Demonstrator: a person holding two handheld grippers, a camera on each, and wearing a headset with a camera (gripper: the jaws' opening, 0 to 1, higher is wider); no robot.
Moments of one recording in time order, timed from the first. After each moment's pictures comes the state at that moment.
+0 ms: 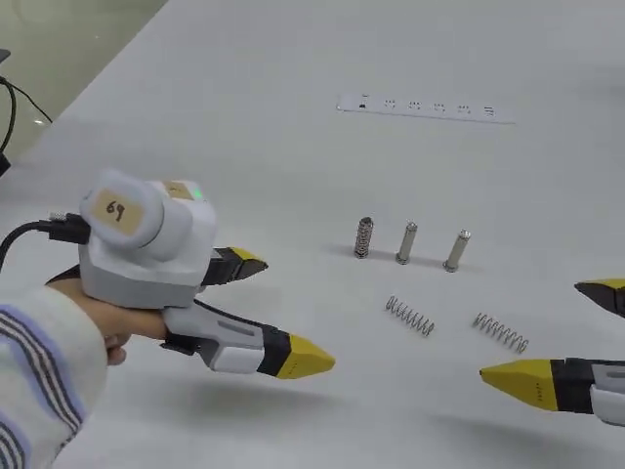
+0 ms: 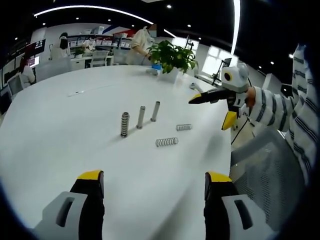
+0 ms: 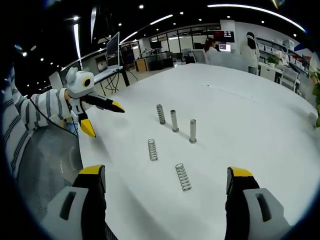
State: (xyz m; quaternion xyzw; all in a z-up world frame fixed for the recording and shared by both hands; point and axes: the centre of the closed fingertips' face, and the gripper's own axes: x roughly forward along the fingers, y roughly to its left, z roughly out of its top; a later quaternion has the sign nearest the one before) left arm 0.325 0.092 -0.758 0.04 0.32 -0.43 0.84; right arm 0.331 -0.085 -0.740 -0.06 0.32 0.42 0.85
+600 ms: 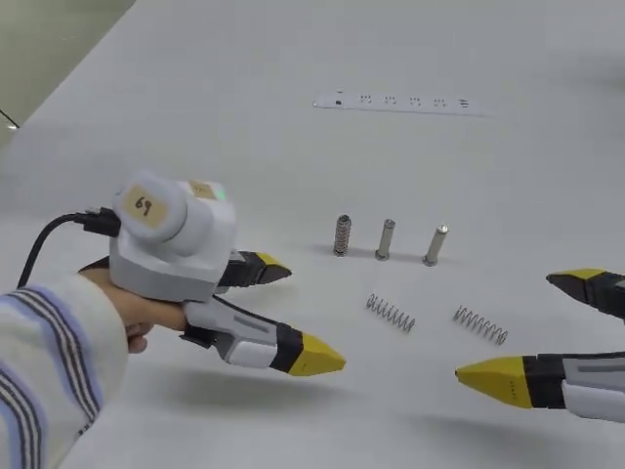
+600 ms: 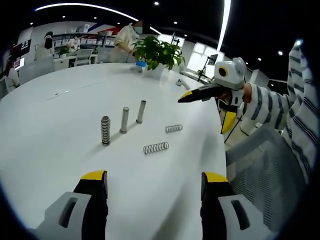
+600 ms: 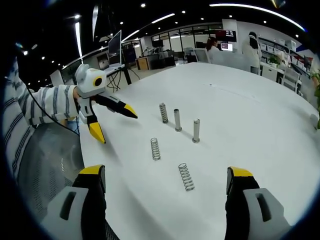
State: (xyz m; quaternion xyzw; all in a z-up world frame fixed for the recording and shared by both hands) left arm 0.332 0.056 -0.768 0.04 0.32 -0.49 0.81; right arm 0.330 -0.080 -0.742 -0.06 0.33 0.42 0.84
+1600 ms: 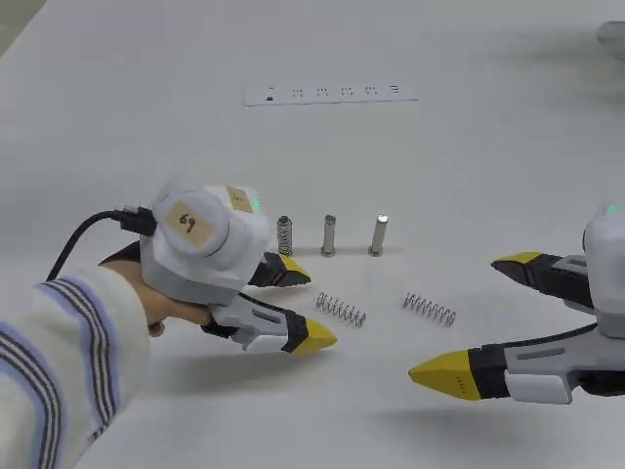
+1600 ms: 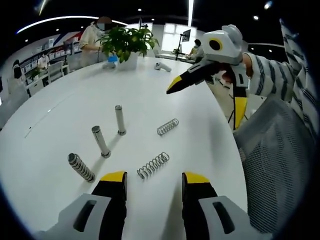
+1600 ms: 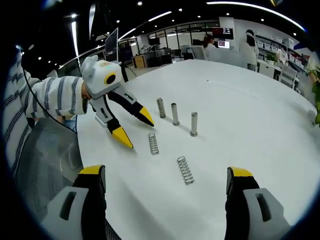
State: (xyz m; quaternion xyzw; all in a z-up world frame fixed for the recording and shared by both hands) left arm 0.352 0.002 -0.788 0.18 0.30 -0.57 0.75; right arm 0.325 -0.087 -0.750 -0.07 0.34 0.41 0.85
